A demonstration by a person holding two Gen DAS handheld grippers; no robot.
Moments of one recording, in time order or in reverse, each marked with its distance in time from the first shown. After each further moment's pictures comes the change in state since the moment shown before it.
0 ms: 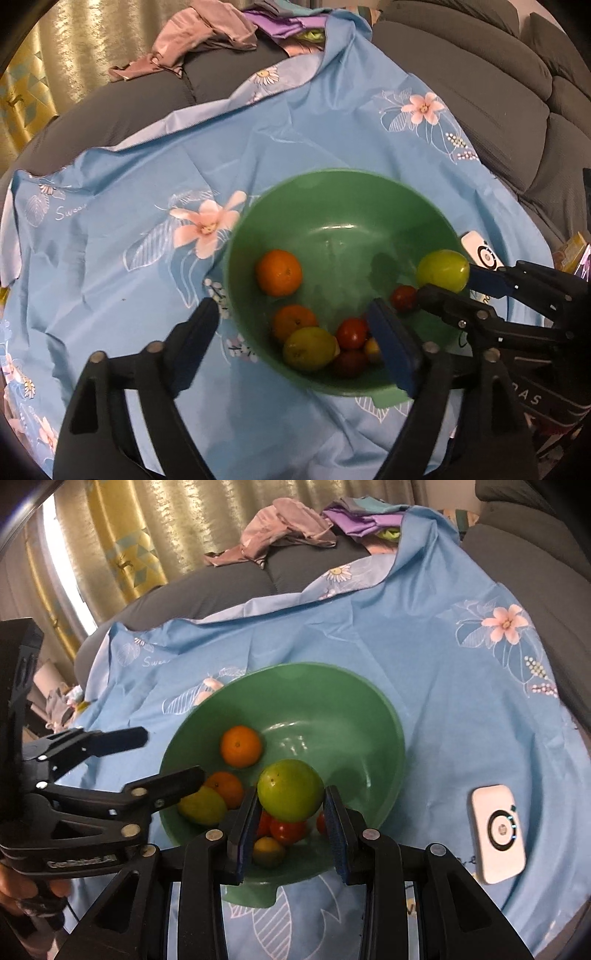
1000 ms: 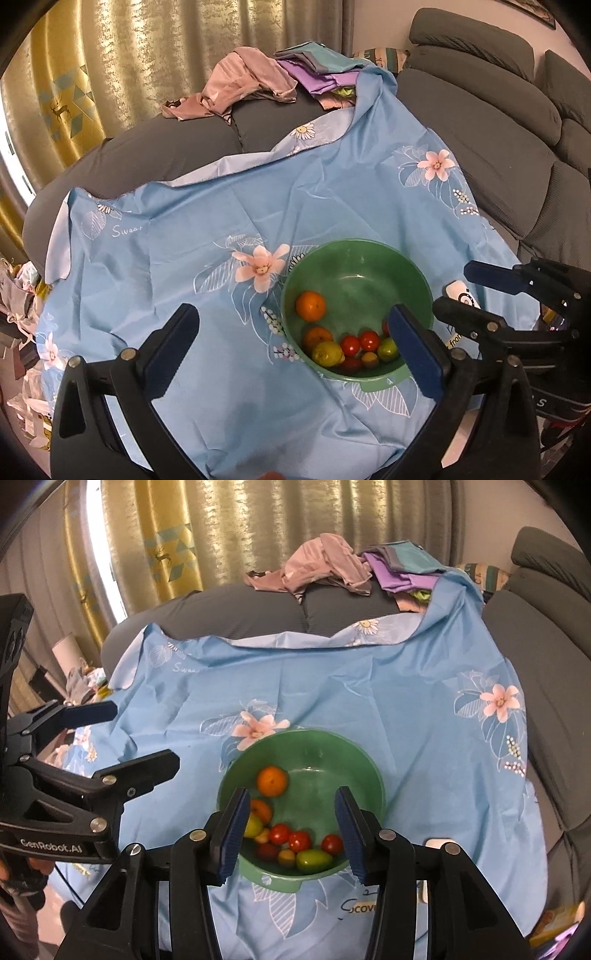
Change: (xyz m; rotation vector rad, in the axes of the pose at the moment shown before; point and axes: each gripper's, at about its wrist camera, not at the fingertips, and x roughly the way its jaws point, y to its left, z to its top) left arm -0.105 0.011 0.037 -0.076 -0.084 0.097; right arm -0.079 0.042 0.059 -0.171 0.000 -0.014
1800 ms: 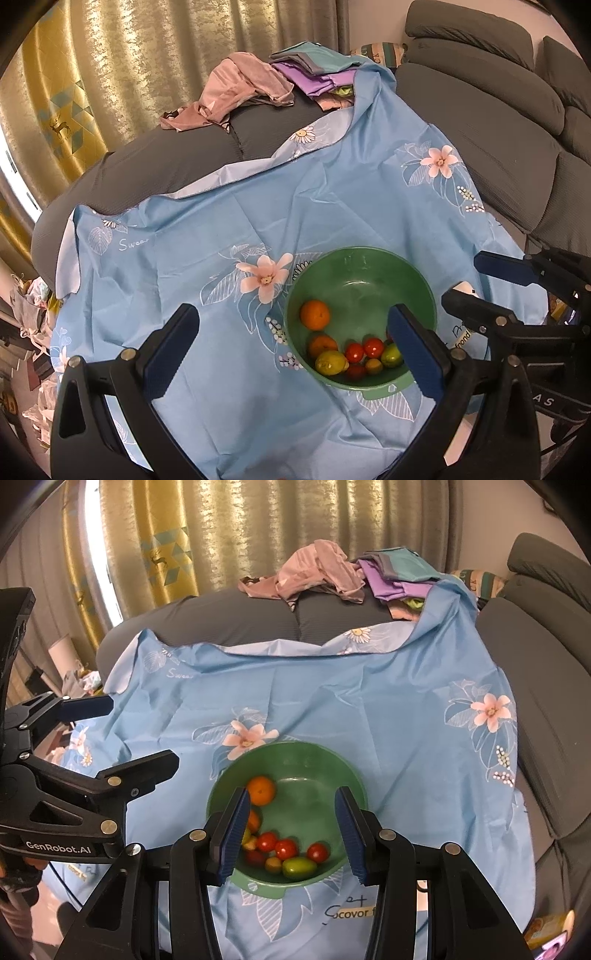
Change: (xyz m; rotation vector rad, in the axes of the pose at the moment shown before) left arm -0.001 -0.013 0.016 0.040 0.011 0.038; right arm -0.009 -0.009 0.010 -0.003 -0.011 -0.029
